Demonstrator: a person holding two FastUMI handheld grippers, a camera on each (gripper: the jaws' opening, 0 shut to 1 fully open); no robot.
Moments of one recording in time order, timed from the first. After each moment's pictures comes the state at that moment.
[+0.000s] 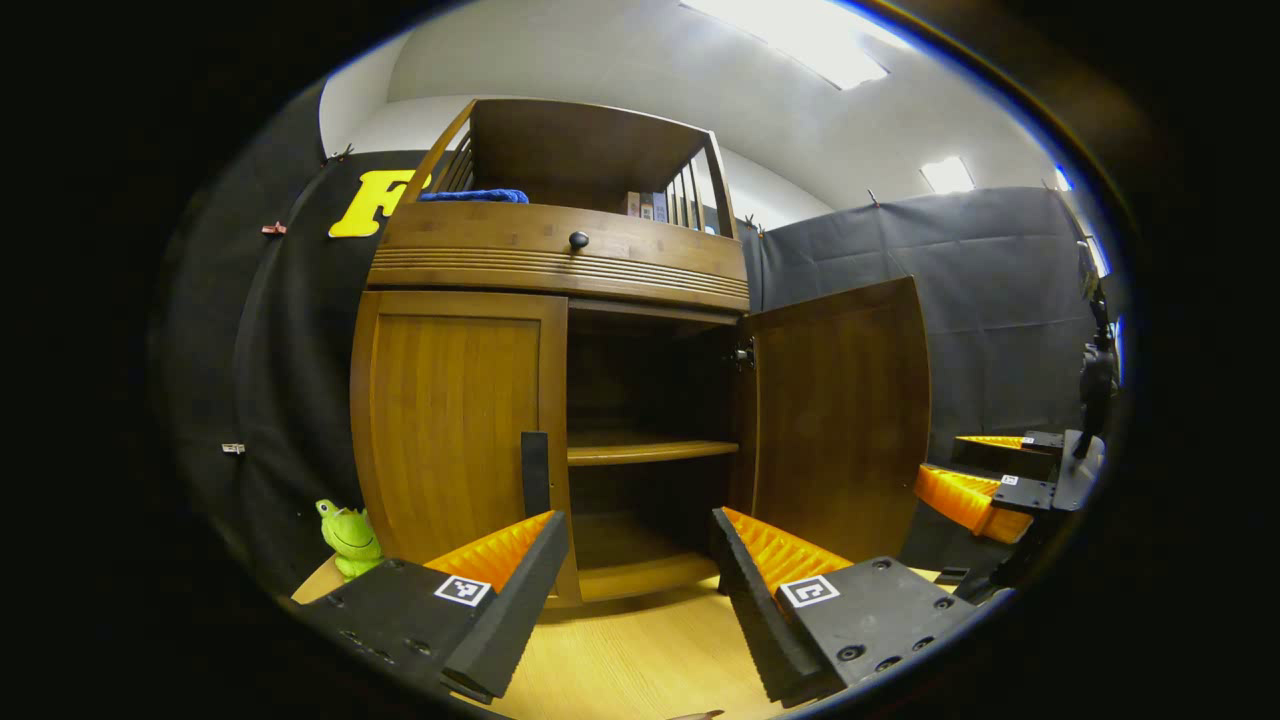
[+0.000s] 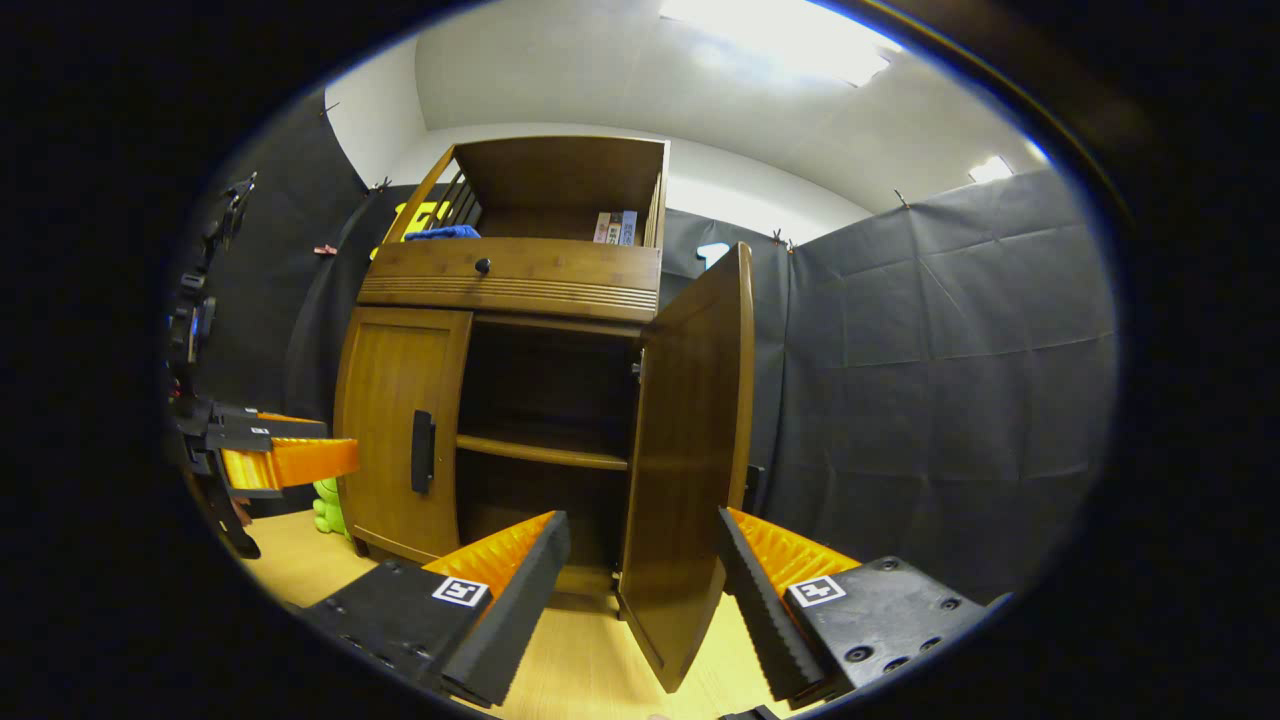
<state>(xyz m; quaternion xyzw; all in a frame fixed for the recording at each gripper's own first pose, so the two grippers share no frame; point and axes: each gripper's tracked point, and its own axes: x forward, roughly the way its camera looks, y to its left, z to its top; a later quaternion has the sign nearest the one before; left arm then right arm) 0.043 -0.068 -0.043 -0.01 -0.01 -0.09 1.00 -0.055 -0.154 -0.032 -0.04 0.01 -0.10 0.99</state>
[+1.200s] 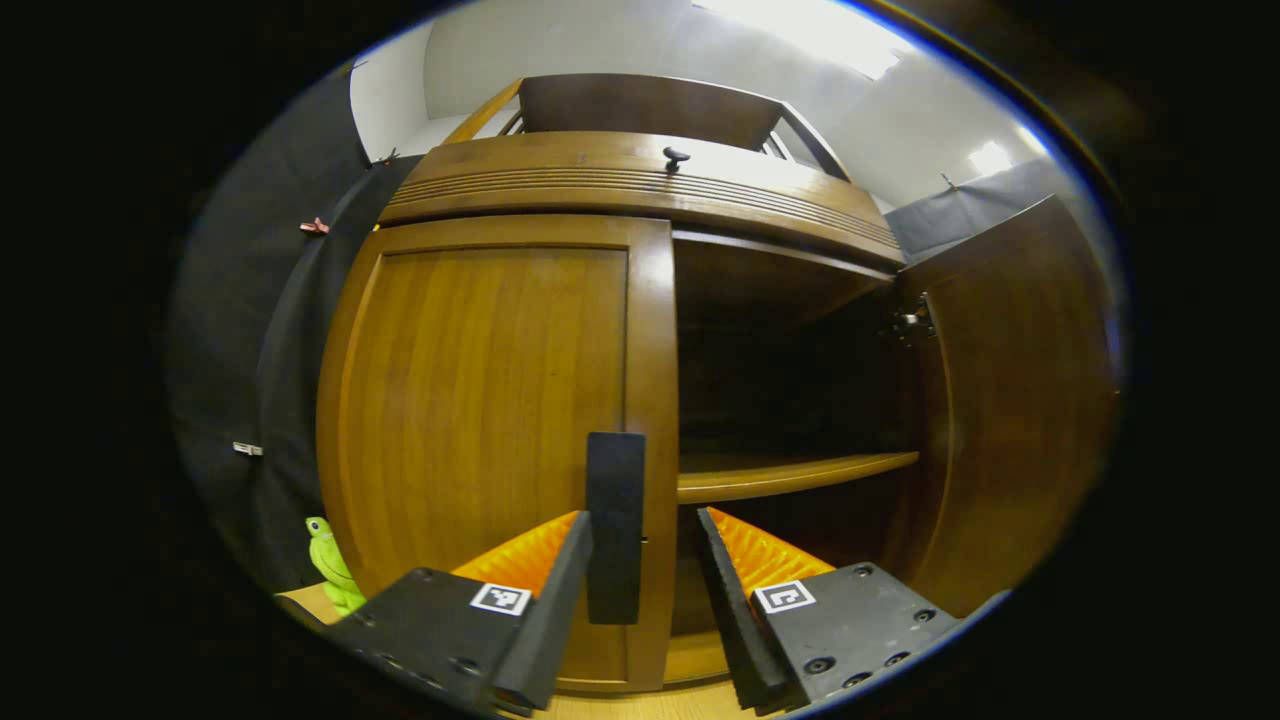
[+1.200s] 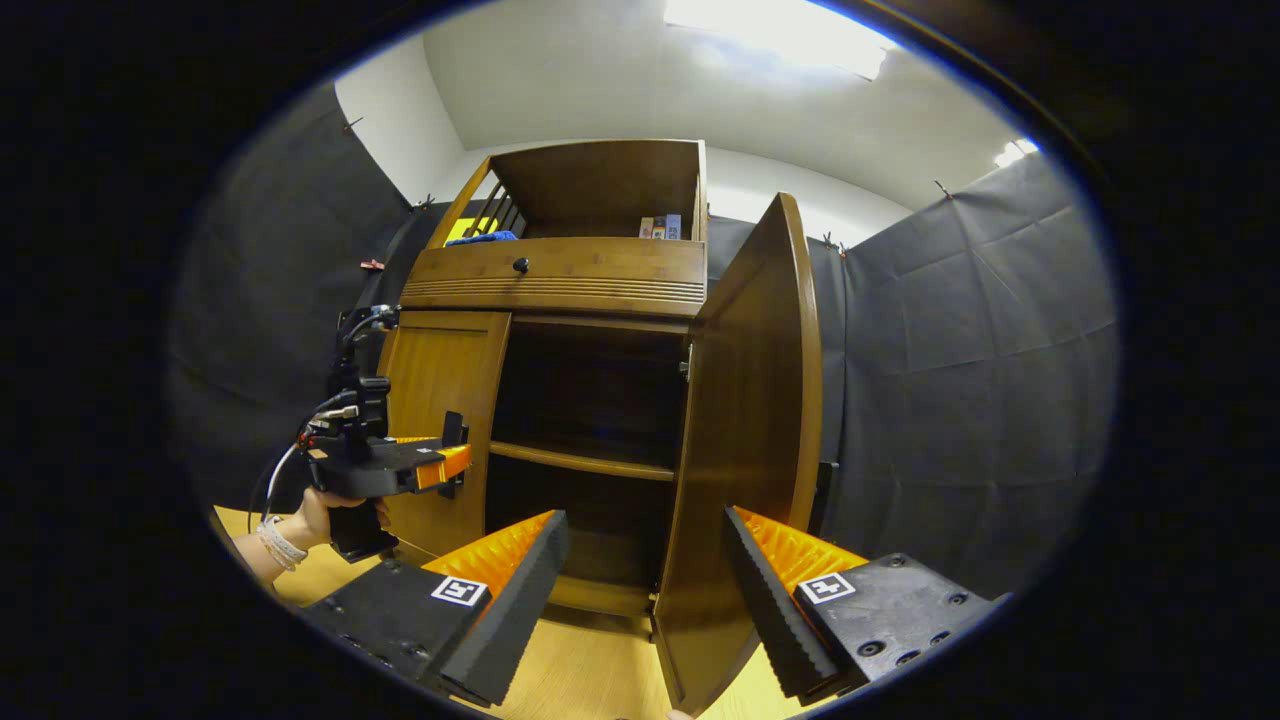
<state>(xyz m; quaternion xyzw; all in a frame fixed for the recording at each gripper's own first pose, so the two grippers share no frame) 0.235 0.005 -0.093 0.01 -0.06 0.03 1.00 -0.007 -0.158 -0.070 -0.04 -0.01 -0.01 1.00</state>
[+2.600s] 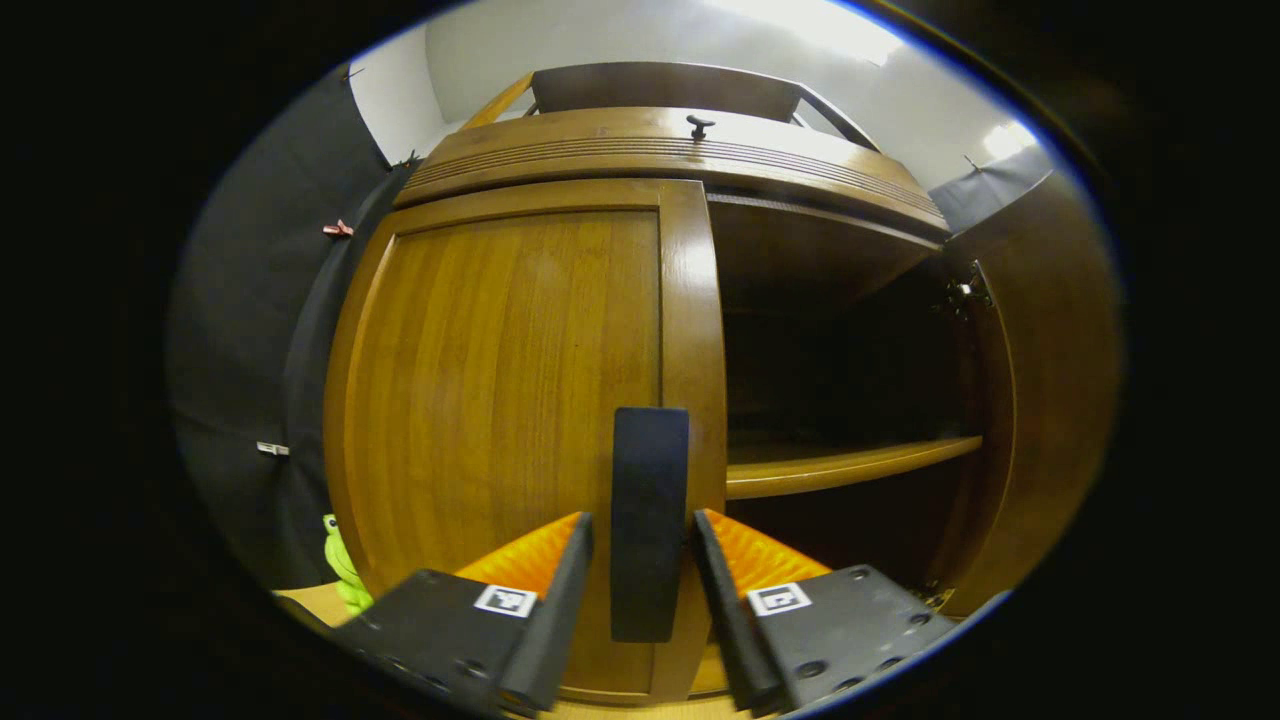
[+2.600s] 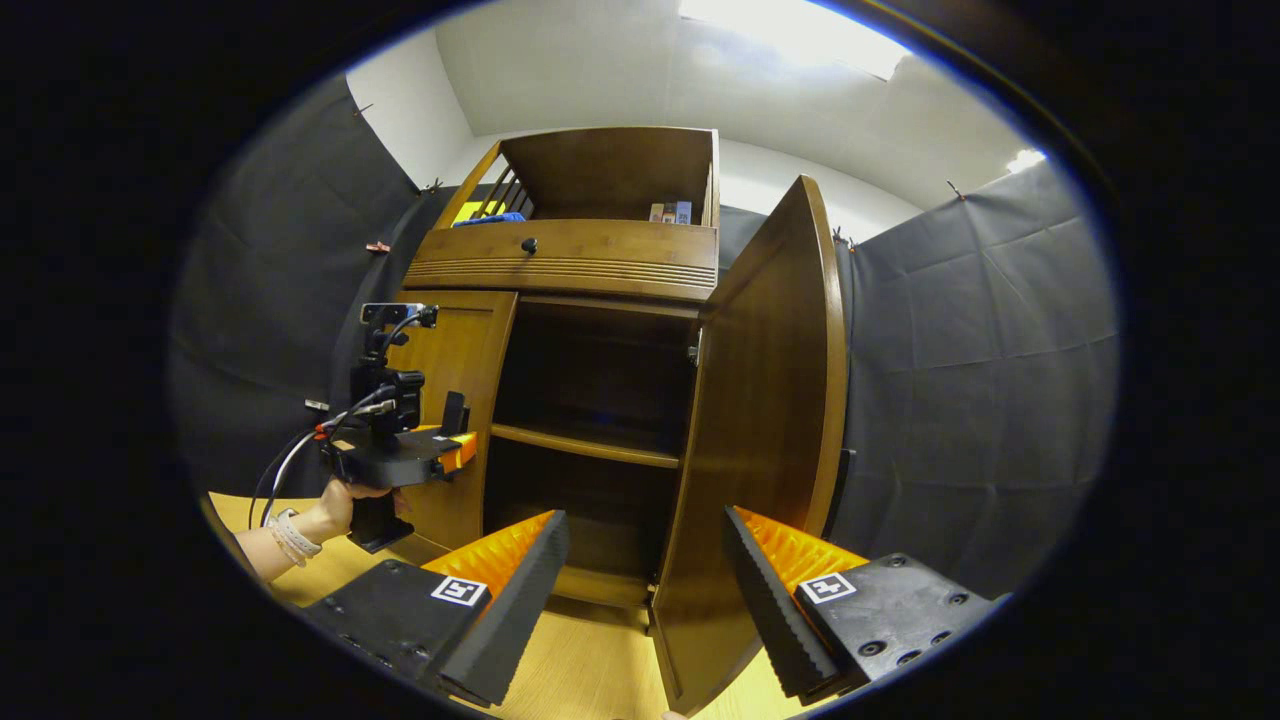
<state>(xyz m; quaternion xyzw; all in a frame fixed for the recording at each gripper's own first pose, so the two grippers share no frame) 0.270 0.020 -0.111 0.00 -0.04 0.08 1.00 -0.002 -0.156 -0.083 -0.05 0.01 -0.01 1.00</state>
